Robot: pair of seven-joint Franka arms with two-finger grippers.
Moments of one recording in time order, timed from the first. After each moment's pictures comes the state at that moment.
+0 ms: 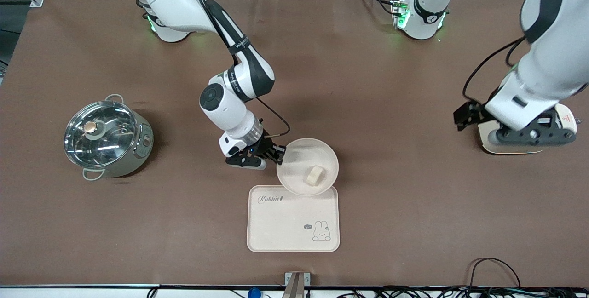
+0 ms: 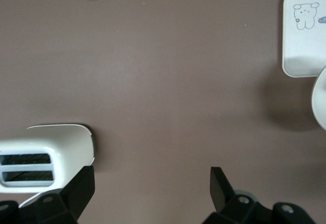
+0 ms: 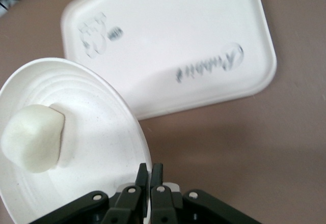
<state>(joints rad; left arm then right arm) -0.02 0.18 -0.23 -1.41 0.13 1.62 -0.18 0.67 0.65 -0.06 -1.65 0.52 2.71 0.43</state>
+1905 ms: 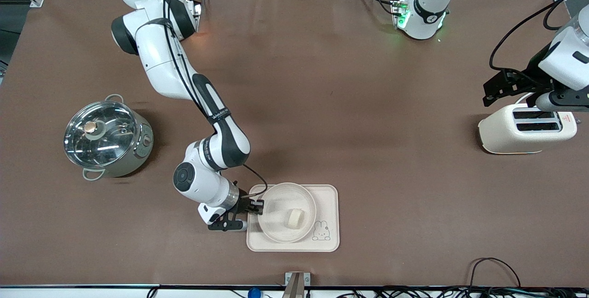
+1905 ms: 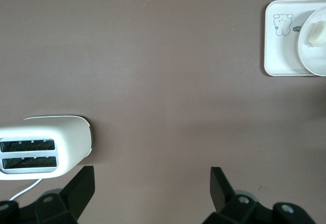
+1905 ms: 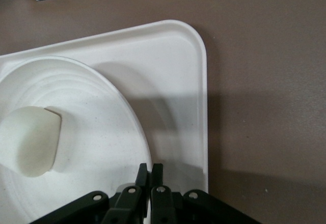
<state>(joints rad) 0.04 0.07 -0.19 -1.47 0.00 1.61 -0.11 0.44 1.23 -0.07 -0.82 0.52 2.34 0.16</state>
